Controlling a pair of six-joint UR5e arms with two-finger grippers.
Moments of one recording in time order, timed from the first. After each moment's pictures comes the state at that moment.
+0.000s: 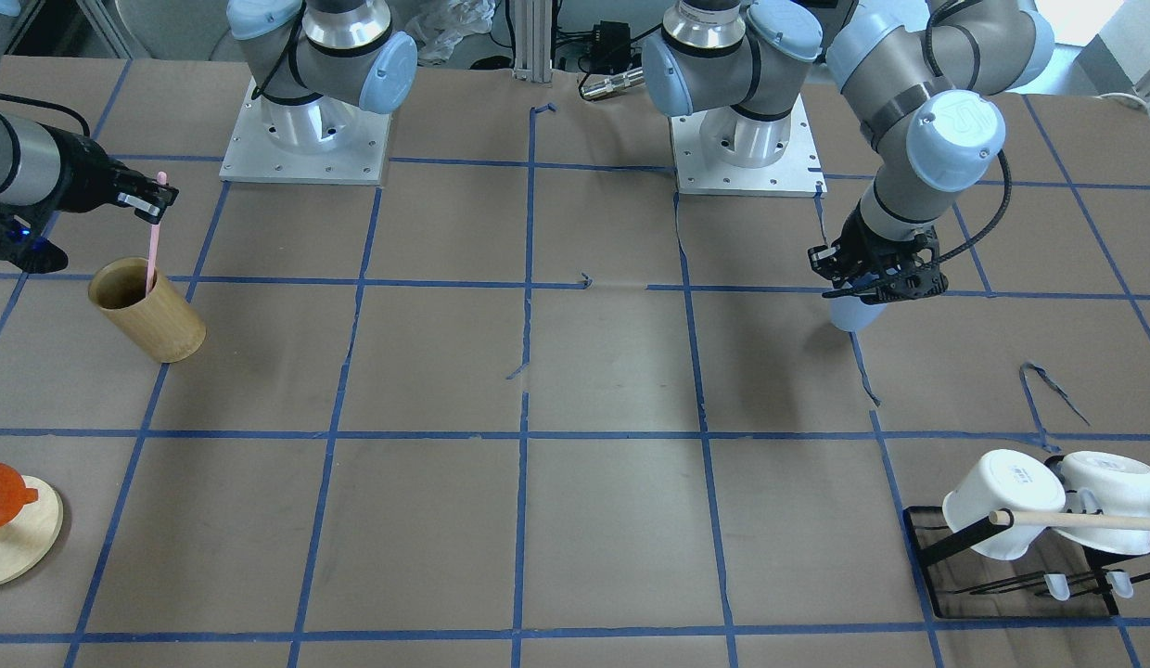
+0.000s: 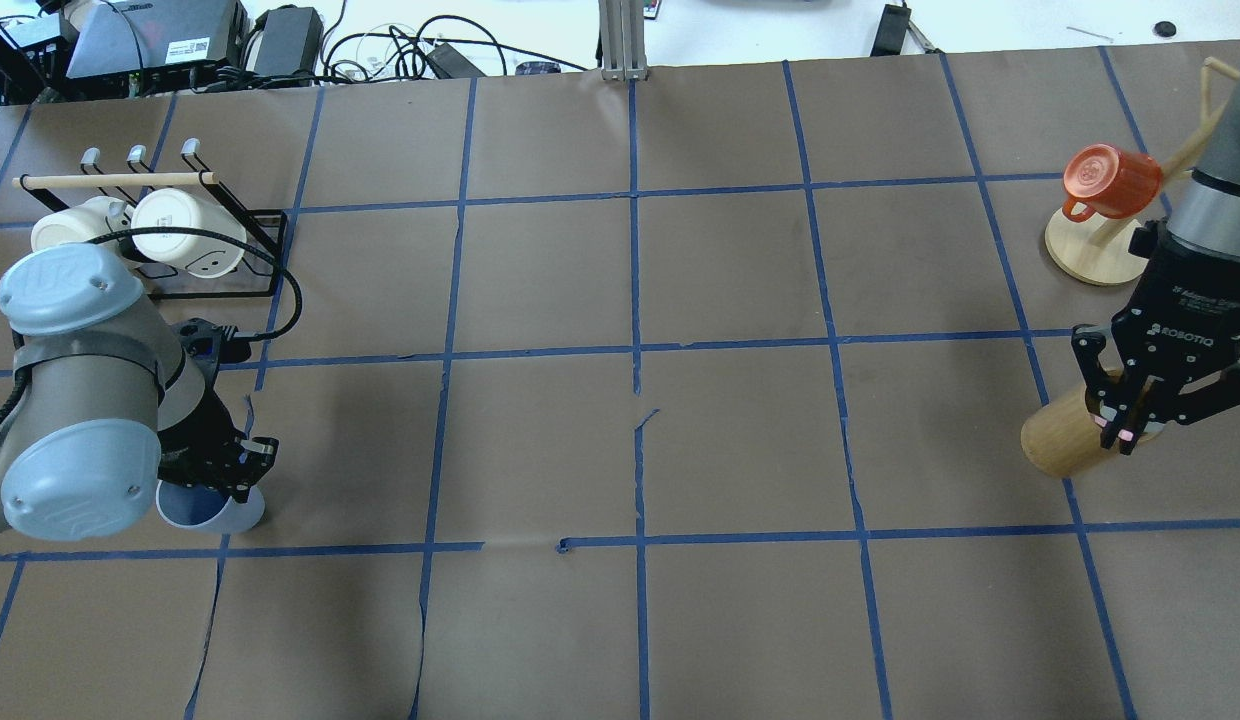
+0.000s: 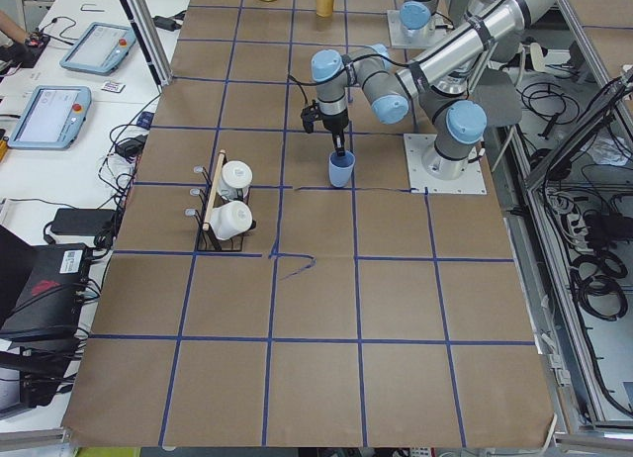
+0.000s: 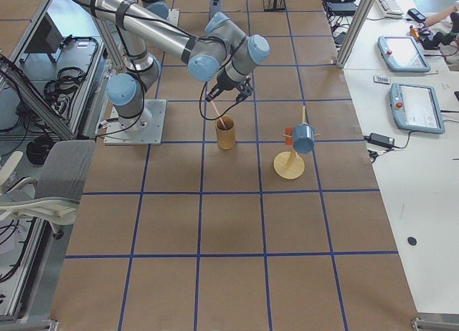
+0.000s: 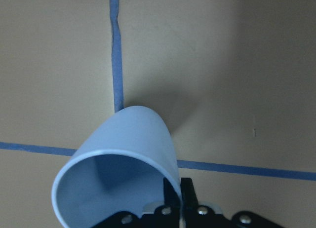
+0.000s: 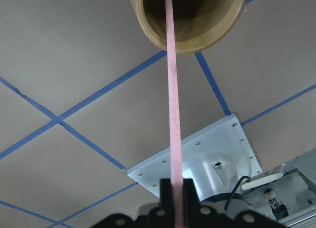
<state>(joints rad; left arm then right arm) -1.26 -1.52 -2.12 -1.22 1.73 0.17 1.15 -1.52 1.76 -1.21 -1.68 0.19</state>
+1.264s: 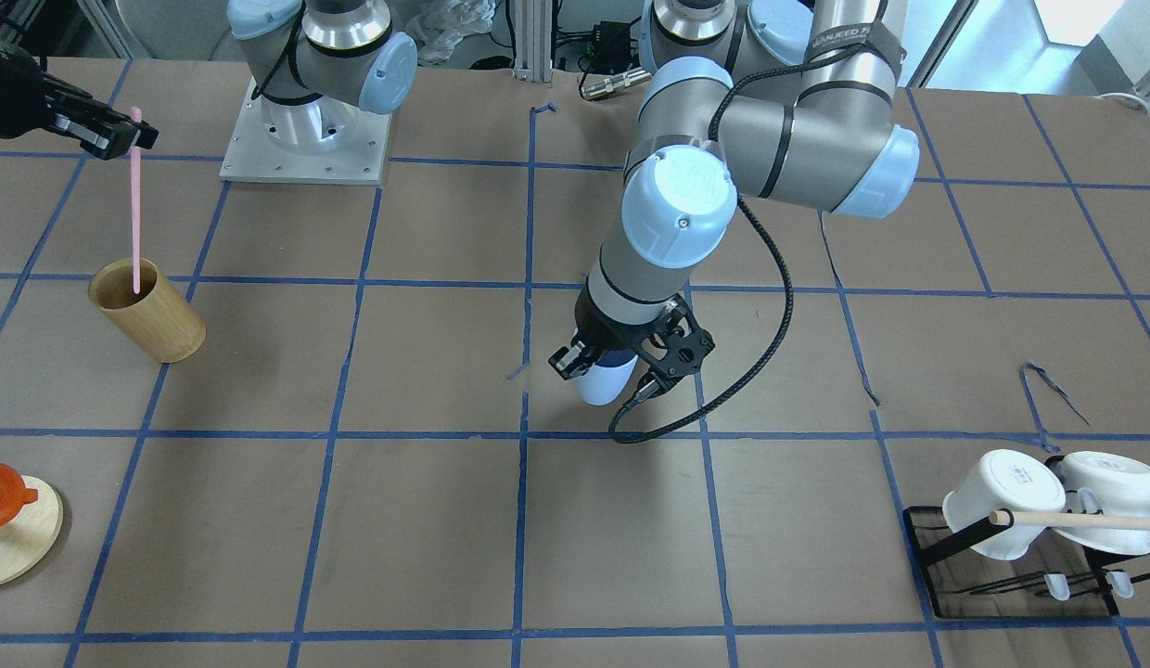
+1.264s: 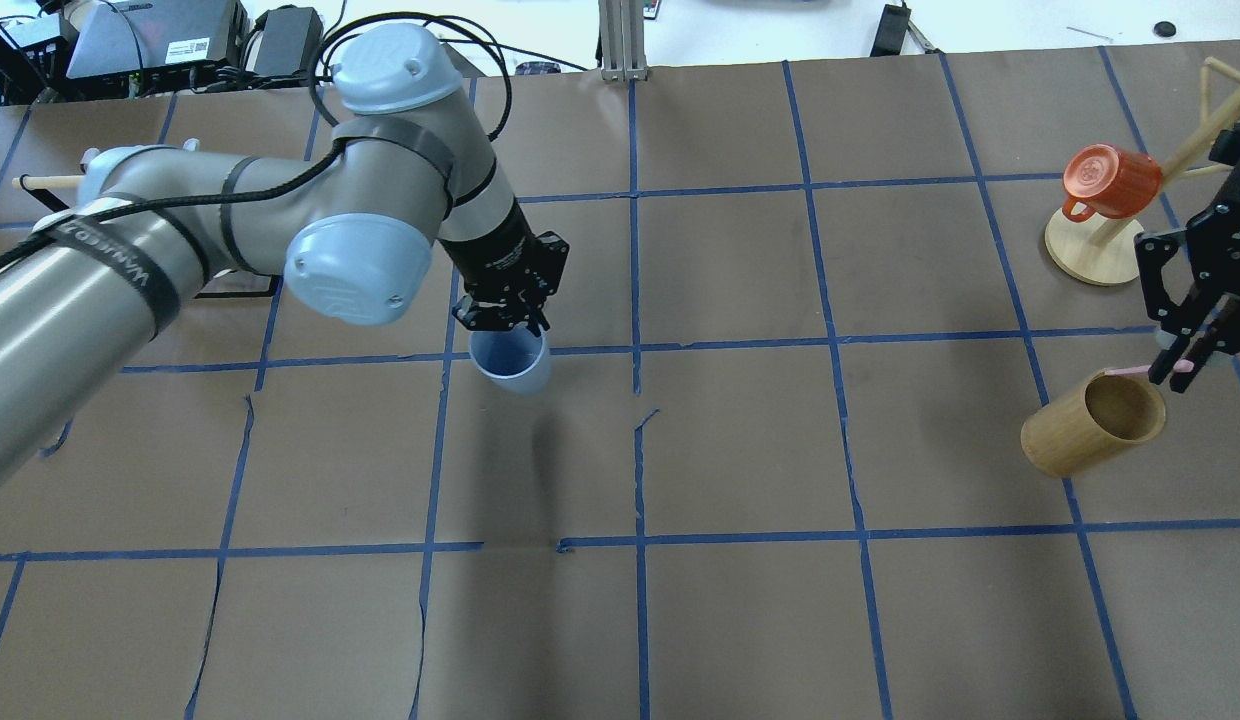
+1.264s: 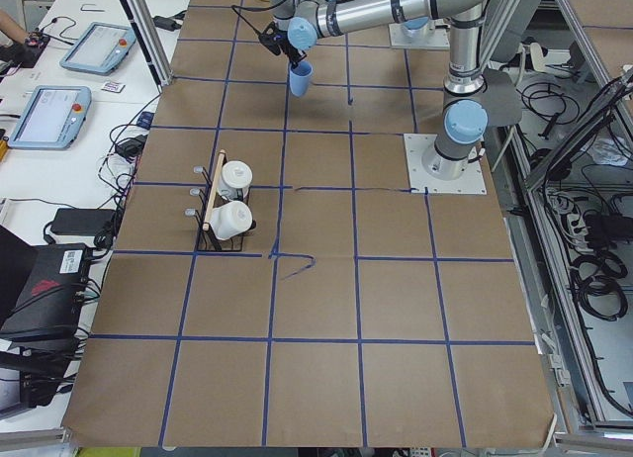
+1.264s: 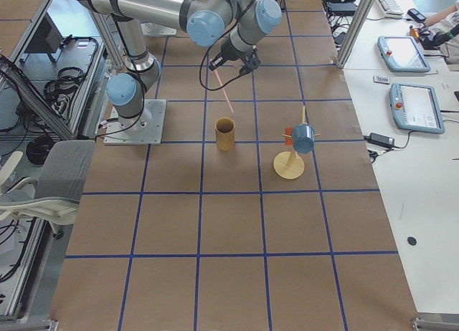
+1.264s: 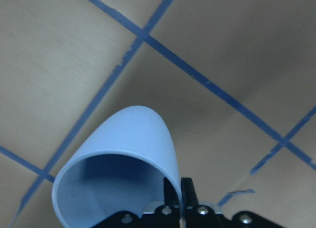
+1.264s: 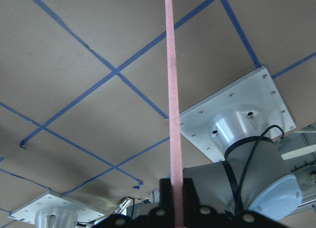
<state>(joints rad) -1.82 -1.91 -1.62 -1.21 1.40 -1.04 1.15 -1.52 1.47 -0.91 -1.48 0.23</state>
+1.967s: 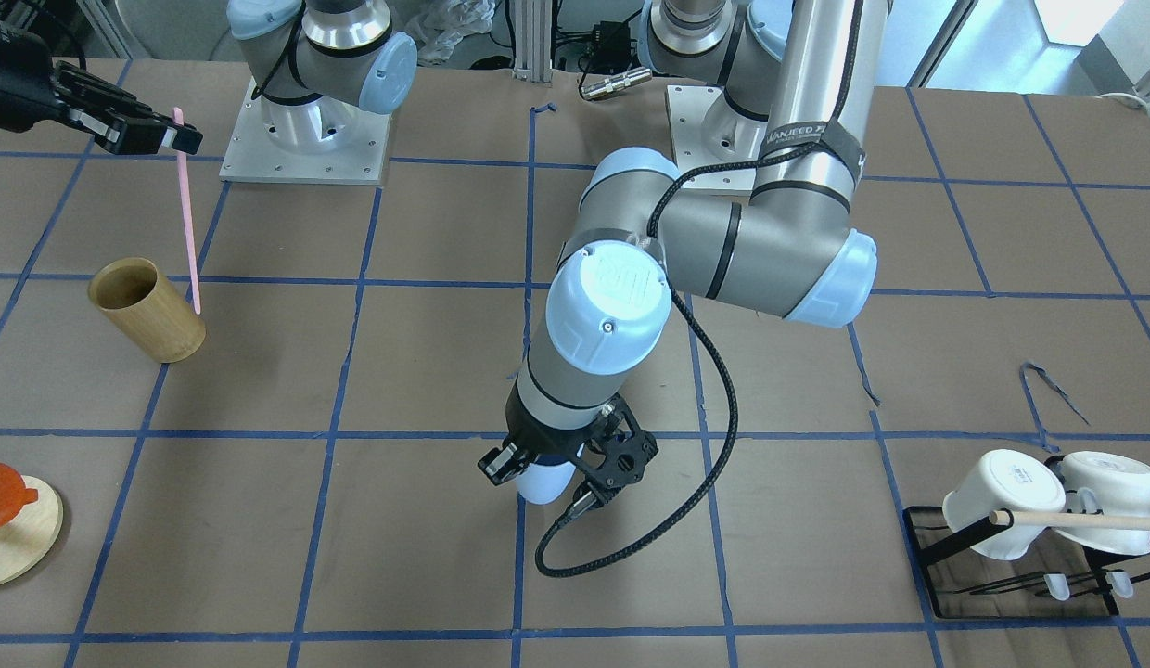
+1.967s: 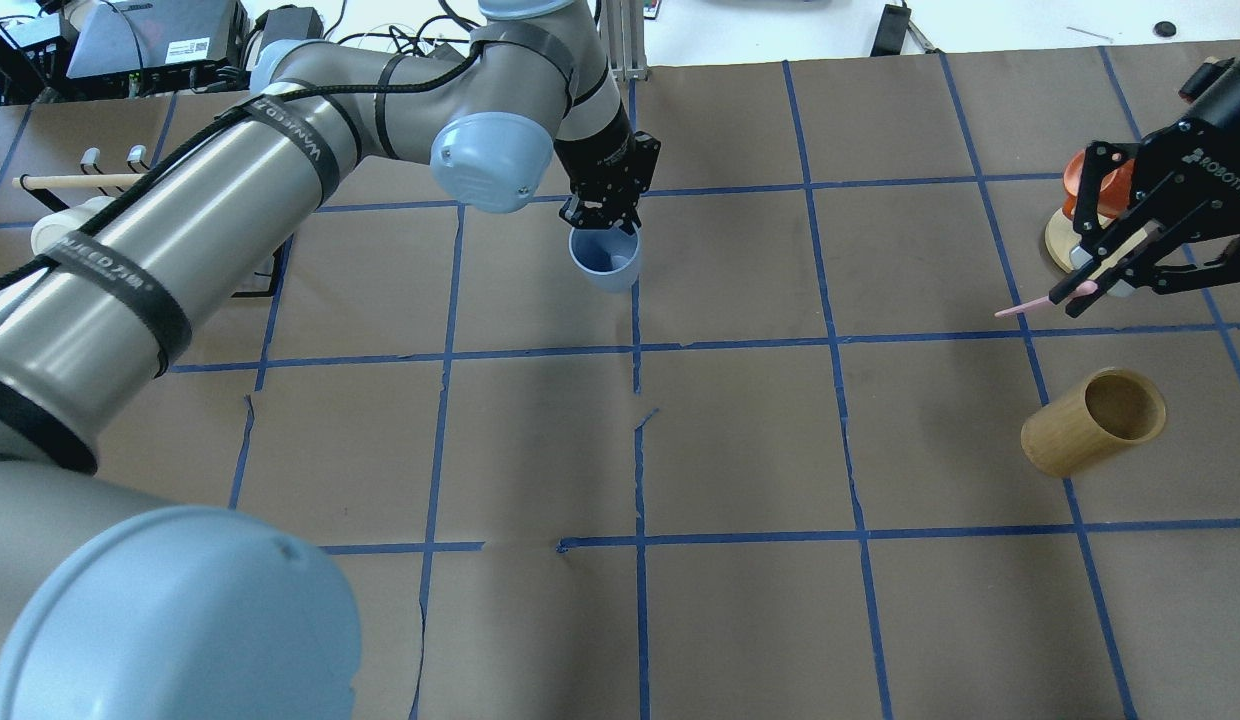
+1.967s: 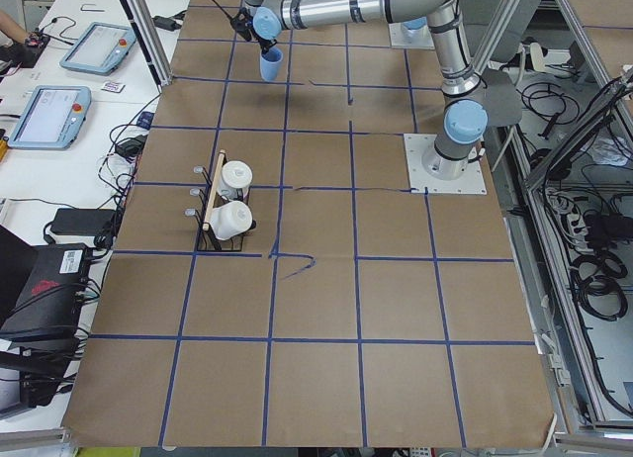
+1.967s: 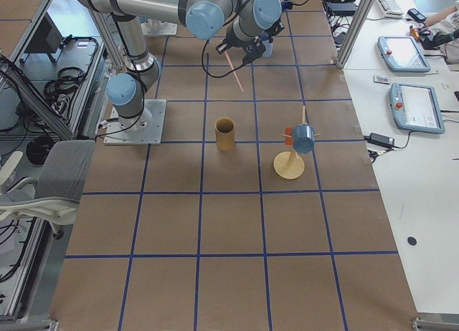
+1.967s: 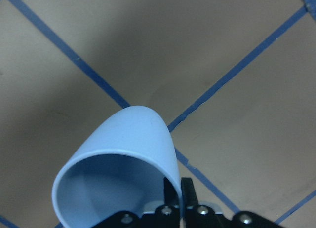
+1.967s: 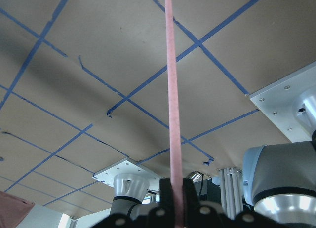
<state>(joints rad) -1.85 -2.17 -1.27 -1.19 1.38 -1.05 1.15 -1.52 1.42 -0.86 -1.20 0.23</state>
